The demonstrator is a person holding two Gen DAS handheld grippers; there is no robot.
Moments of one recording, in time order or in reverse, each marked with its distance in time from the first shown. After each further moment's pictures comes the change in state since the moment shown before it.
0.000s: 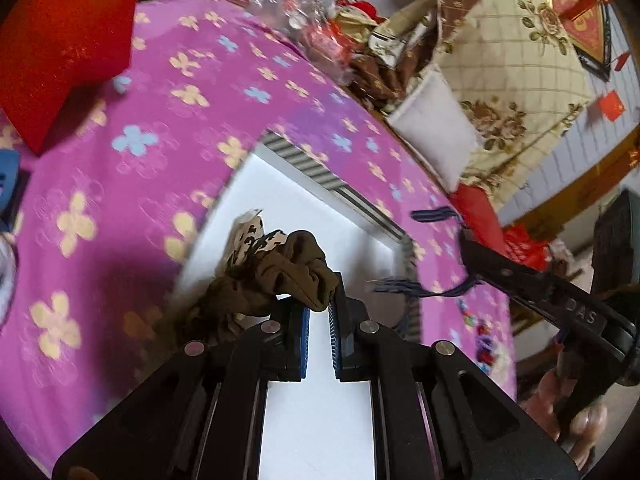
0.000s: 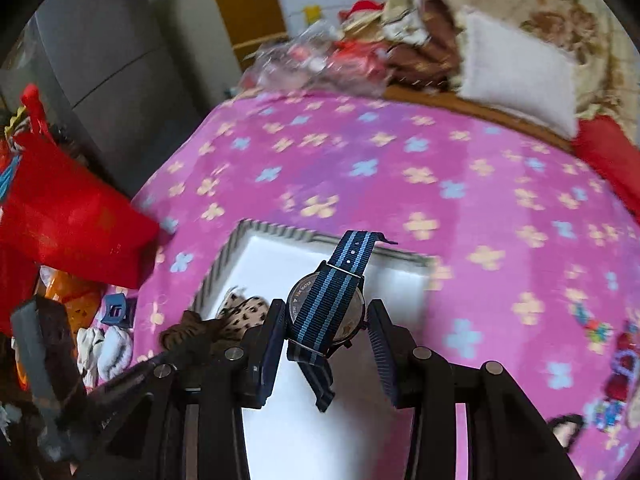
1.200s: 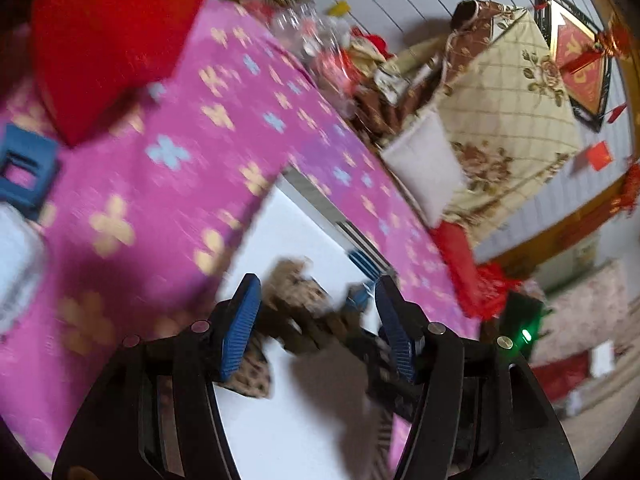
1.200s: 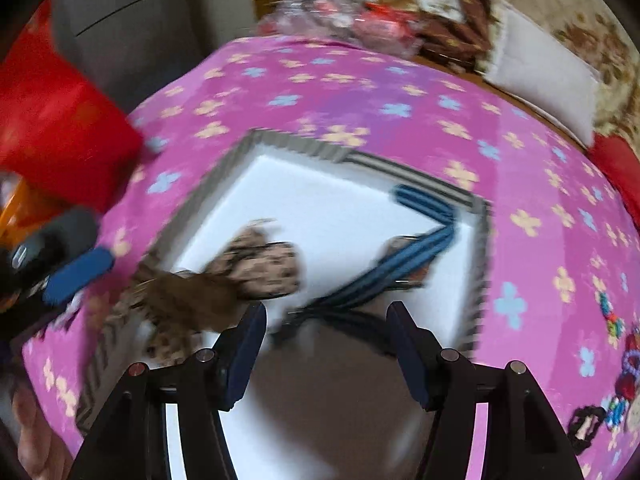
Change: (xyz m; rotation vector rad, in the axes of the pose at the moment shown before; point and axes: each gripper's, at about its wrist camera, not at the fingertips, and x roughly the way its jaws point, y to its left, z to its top) left arm -0.045 0.021 0.012 -0.115 -0.097 -0.063; right arm 0.038 0.041 -0.056 -0.175 0.063 -0.065
